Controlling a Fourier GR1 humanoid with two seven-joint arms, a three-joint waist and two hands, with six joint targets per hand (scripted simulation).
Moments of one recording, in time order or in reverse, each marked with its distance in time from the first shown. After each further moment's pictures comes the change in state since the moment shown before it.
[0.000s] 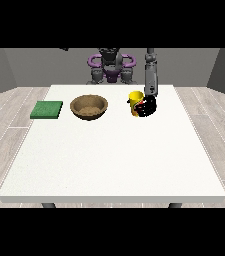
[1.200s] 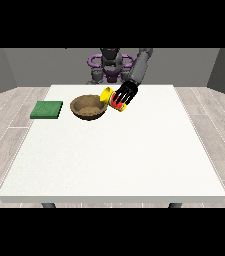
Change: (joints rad) left arm -0.345 -0.042 -0.357 0.099 -0.575 0.557 0.662; right arm -0.031 -0.010 -0.045 0.228 -0.027 0.059 -0.036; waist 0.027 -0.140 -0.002
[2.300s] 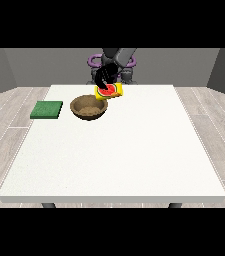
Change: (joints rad) left arm -0.245 -0.179 -0.616 0.312 -0.847 -0.126 0.677; right arm 0.020 0.054 0.038 0.256 0.078 0.016 -0.096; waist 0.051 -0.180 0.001
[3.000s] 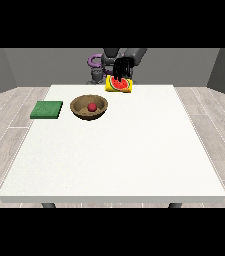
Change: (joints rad) left arm 0.129 0.074 0.252 -0.260 0.276 0.049 -0.127; right arm 0.065 -0.035 -0.070 0.034 -0.011 0.015 -0.026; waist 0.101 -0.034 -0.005
